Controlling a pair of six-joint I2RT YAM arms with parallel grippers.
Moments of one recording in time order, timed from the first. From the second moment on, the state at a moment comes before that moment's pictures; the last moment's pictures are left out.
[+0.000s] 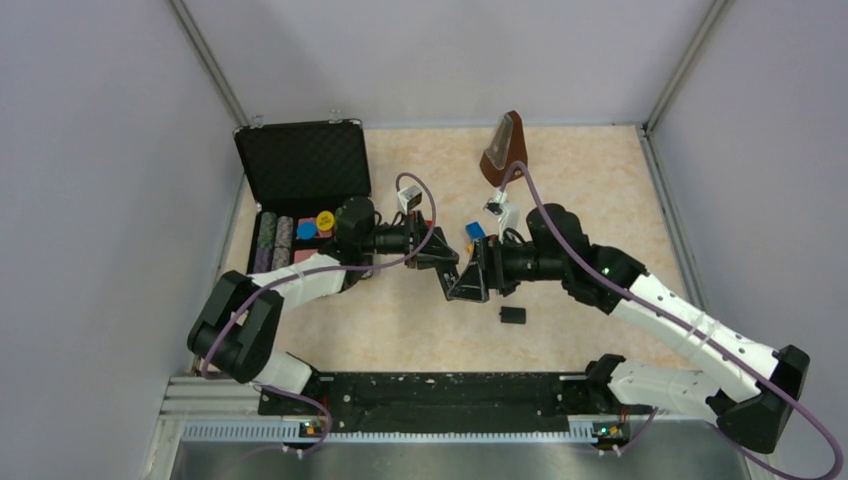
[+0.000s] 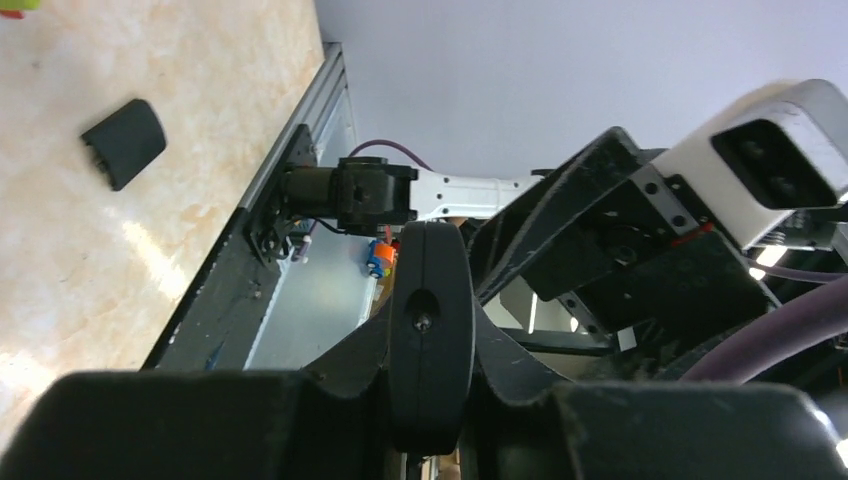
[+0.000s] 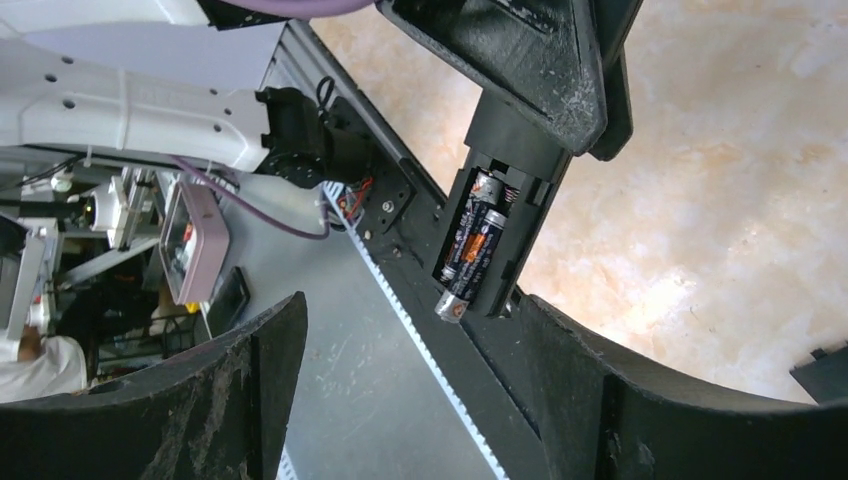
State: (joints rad) left arm -0.50 1.49 0.70 0.65 1.03 -1.43; right arm 0.82 1.01 0.99 -0.51 -0.41 0.63
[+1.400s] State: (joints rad) left arm -0.50 1.35 0.72 0.61 1.07 -1.44; right arm 0.82 0.91 0.84 -0.34 -0.52 0.60
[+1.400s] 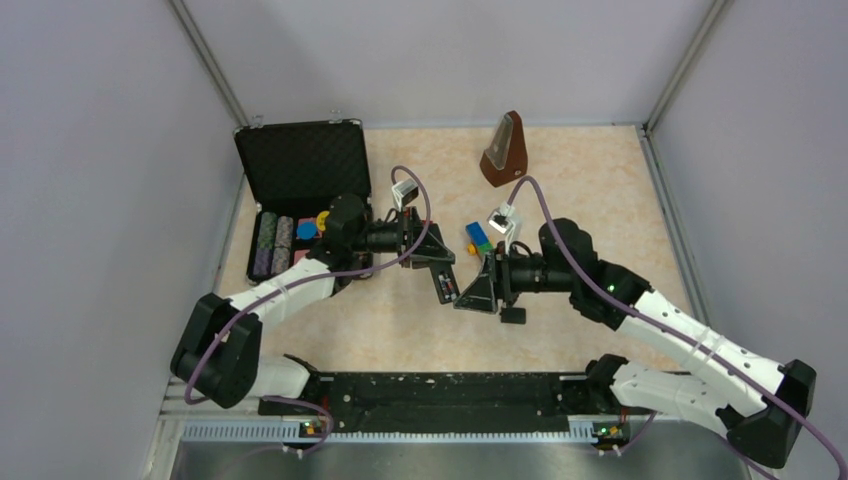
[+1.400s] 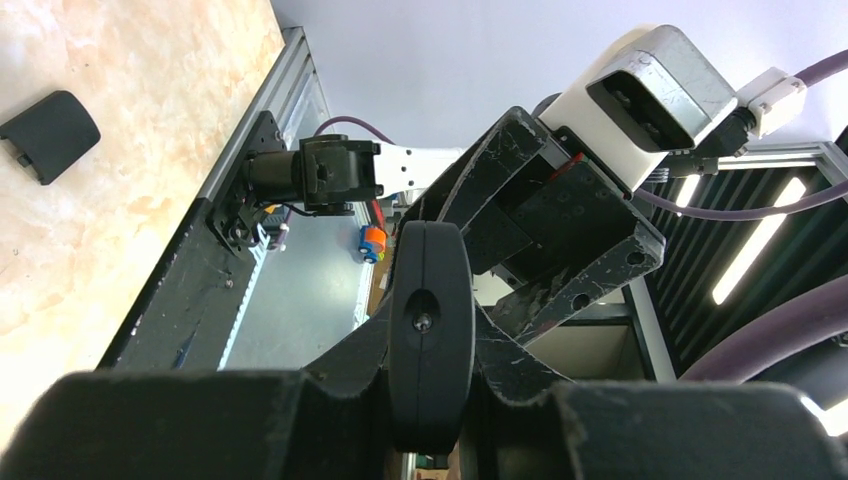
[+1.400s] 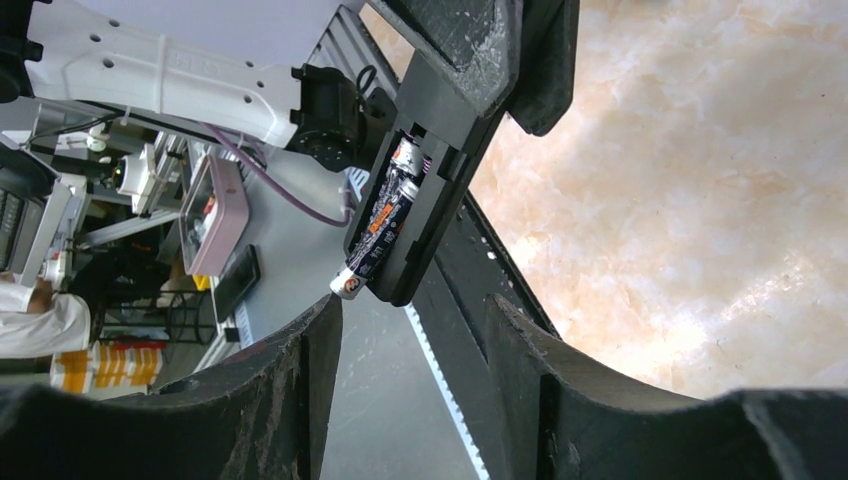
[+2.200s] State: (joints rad) left arm -0.51 1.33 0.72 0.57 1.06 -1.42; right arm 0.81 0.93 0.84 -0.29 -0.48 0.66
